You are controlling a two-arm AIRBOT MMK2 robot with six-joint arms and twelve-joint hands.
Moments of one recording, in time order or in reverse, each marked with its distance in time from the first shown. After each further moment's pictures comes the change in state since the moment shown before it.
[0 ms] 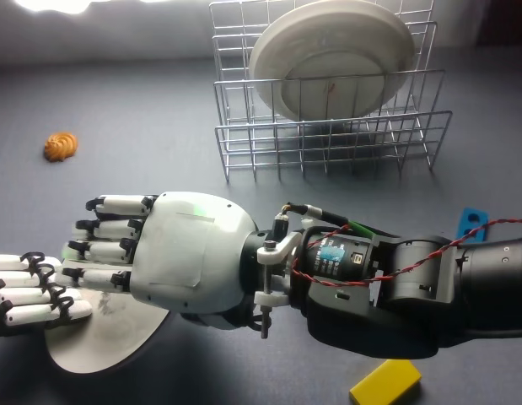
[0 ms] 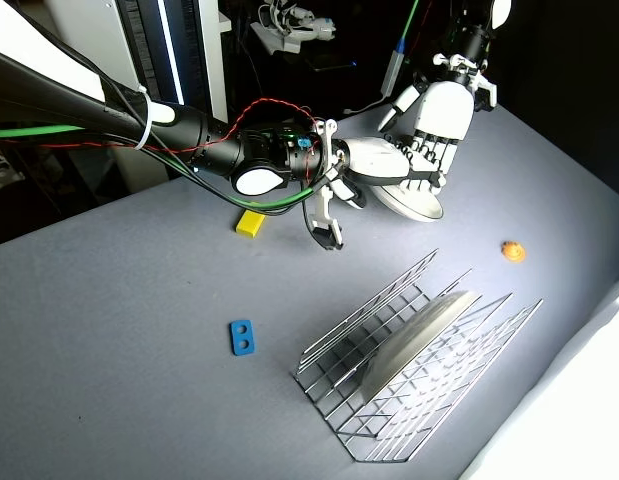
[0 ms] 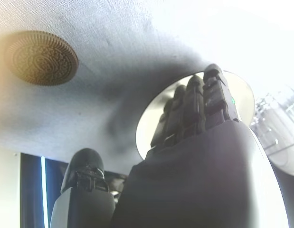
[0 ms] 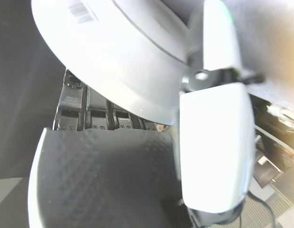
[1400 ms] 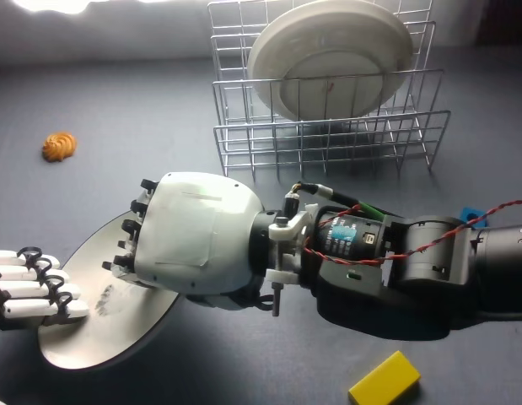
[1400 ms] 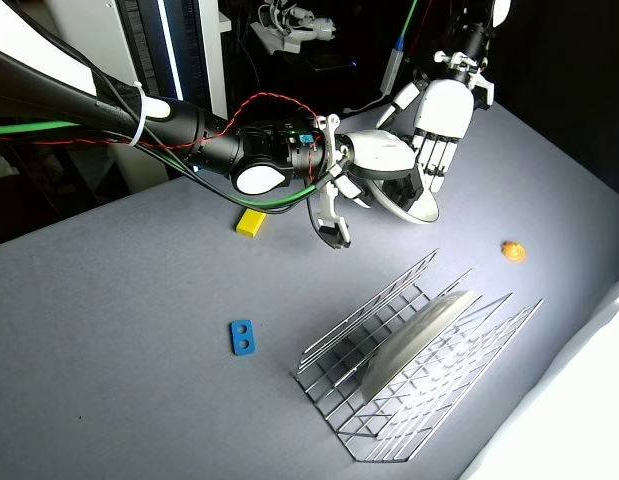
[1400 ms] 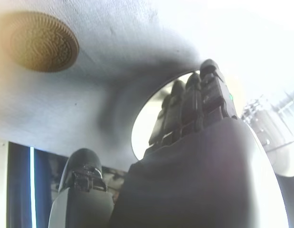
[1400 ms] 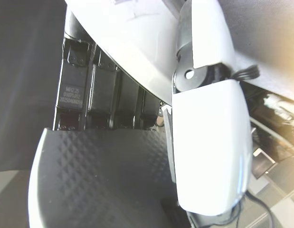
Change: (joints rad) left arm -0.001 0.014 0.030 -0.110 -0.069 -0.004; right arm 0.013 0.034 -0.012 -0.011 0.011 0.035
